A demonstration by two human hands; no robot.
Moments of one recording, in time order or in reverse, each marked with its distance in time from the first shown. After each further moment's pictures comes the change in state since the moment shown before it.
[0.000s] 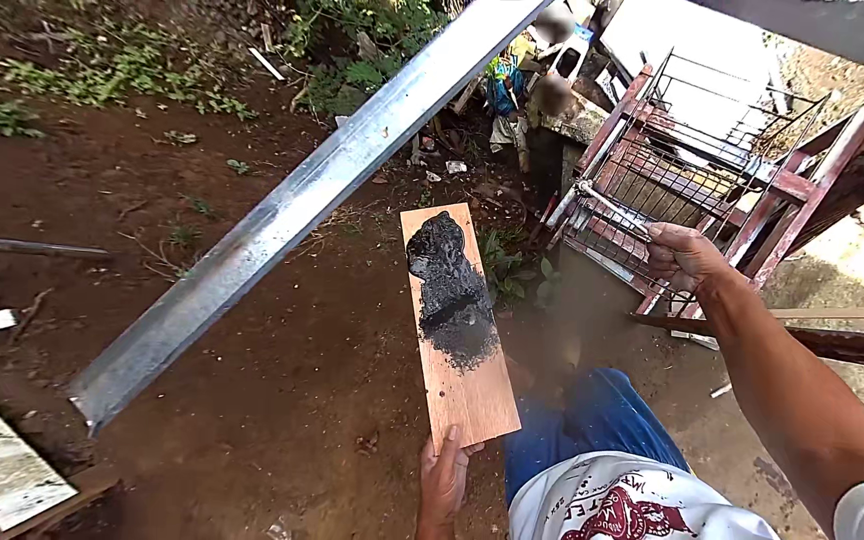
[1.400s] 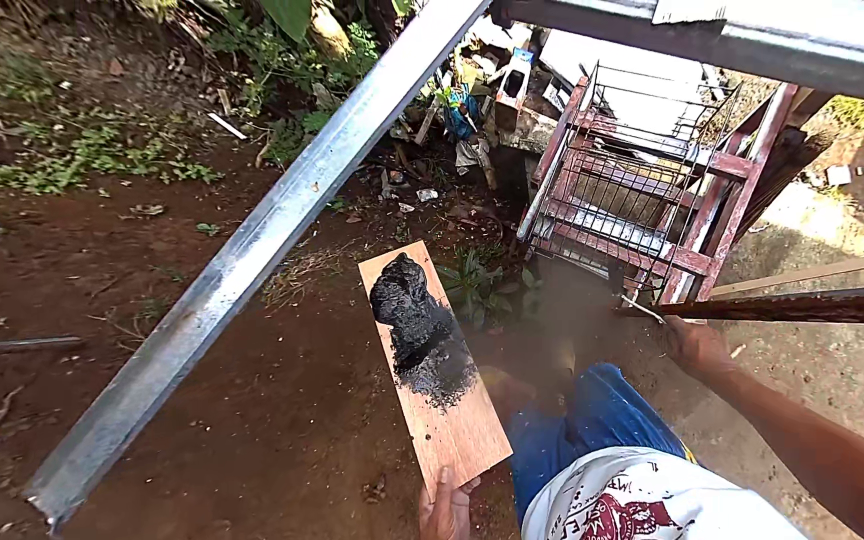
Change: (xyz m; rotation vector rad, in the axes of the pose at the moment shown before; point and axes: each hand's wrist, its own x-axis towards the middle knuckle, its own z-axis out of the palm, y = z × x) left_hand -0.021 -0.005 -0.004 0.004 0.034 0.023; right_hand -0.147 0.110 -0.062 -1.596 0.345 0.300
